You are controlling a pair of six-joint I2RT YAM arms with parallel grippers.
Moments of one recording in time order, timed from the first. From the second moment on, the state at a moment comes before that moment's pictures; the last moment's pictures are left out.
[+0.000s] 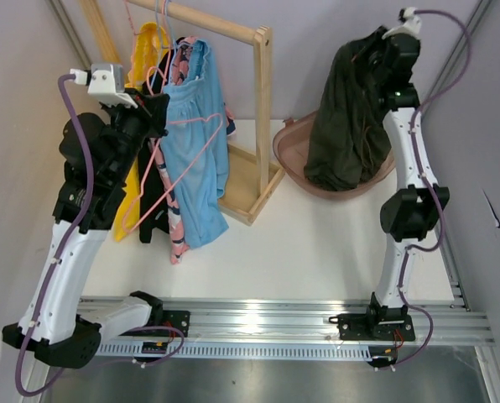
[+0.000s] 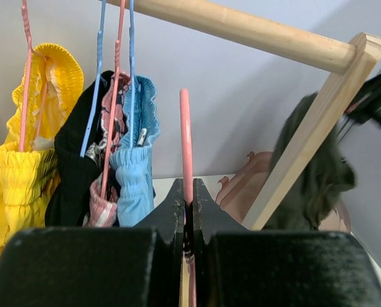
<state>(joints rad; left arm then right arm) -0.36 1.08 1.57 -0.32 -0.10 -0.21 0.07 2.08 2.36 -0.14 -0.10 0.52</state>
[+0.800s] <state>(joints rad) -0.36 1.76 2.33 -0.37 0.08 -0.19 0.26 1.26 0.93 0.16 -0.08 0.54</state>
